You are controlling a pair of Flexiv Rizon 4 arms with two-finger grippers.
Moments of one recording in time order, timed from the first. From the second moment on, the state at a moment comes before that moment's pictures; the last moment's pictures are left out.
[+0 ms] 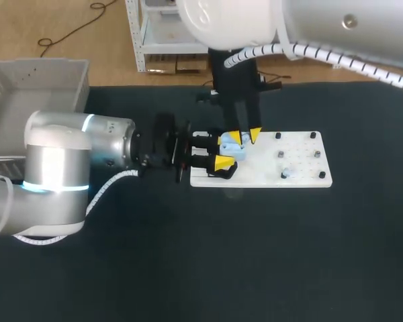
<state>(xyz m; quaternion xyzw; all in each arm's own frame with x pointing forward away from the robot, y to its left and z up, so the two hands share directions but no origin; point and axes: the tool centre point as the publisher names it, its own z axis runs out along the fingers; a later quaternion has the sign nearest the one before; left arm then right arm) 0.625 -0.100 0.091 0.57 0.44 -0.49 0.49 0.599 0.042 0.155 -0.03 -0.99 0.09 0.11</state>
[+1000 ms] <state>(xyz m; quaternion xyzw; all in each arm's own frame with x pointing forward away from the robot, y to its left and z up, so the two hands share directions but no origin) 0.625 -0.100 0.091 0.57 0.44 -0.49 0.49 0.608 0.051 0.143 -0.07 -0.98 0.10 0.12</state>
